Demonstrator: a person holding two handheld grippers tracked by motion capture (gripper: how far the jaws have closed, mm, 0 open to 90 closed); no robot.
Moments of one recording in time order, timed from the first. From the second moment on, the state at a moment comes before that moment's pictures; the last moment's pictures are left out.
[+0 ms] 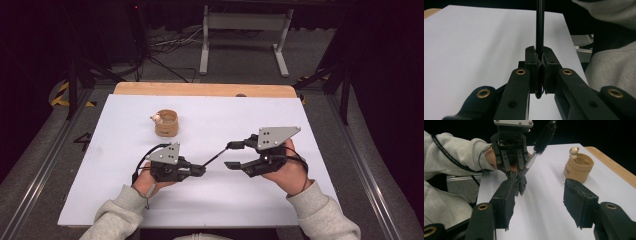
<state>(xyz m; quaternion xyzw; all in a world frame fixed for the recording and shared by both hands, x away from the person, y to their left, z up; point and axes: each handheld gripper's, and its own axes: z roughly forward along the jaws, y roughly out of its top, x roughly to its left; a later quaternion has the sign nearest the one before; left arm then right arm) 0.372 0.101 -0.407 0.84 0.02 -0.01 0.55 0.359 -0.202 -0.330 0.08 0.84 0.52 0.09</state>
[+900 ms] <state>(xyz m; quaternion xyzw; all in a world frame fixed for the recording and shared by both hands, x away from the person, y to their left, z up) 0.369 0.096 -0.414 0.81 0.03 -0.01 0.59 0.357 -0.180 -0.353 0.06 0.81 0.58 0.07</state>
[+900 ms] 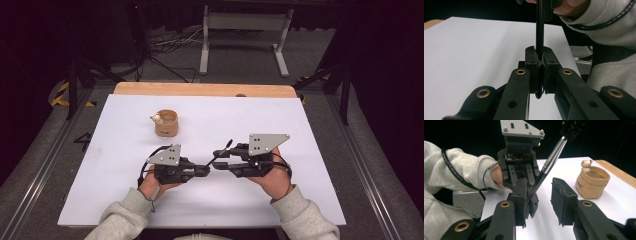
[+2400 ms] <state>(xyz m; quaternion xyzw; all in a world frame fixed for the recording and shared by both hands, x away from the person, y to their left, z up) 0.368 0.115 -0.393 0.83 0.04 0.01 0.56 0.360 -0.169 -0.347 0.07 0.83 0.55 0.02</state>
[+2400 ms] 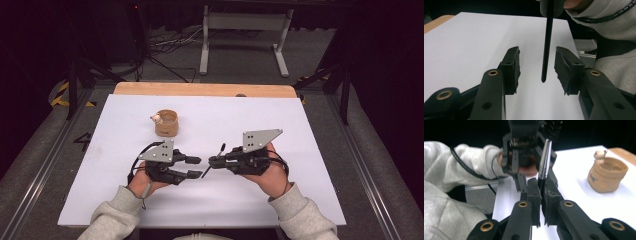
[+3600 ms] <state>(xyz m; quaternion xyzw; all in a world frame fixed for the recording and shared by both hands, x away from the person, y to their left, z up) 0.366 0.089 -0.400 0.88 0.03 -0.02 0.47 0.368 -0.143 -0.348 0.06 0.91 0.42 0.00</state>
